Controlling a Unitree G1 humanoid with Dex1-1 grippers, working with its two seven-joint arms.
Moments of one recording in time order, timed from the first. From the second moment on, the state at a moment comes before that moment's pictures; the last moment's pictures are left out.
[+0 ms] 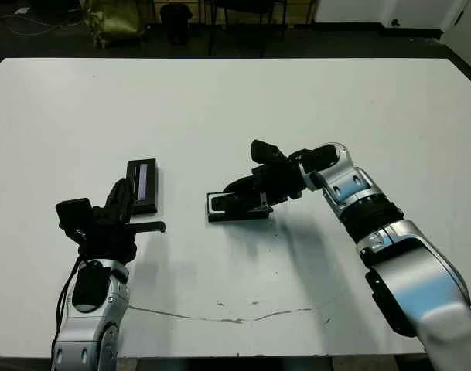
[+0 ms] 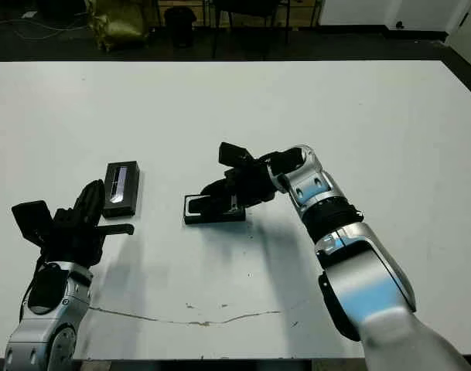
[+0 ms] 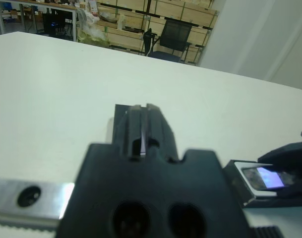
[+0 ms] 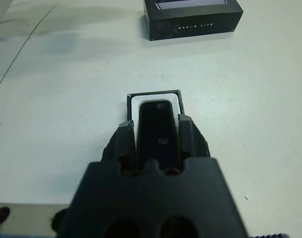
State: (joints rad) left arm 0.13 0.05 0.07 -0.39 -0.17 0.24 0.01; right arm -0.93 -0.24 0.37 0.87 -0.05 0.04 1.33
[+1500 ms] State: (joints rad) left arm 0.13 0.05 0.07 -0.38 -0.18 0.22 0.00; right arm -0.99 -0.27 0.29 0.95 -0.04 -0.04 1.36
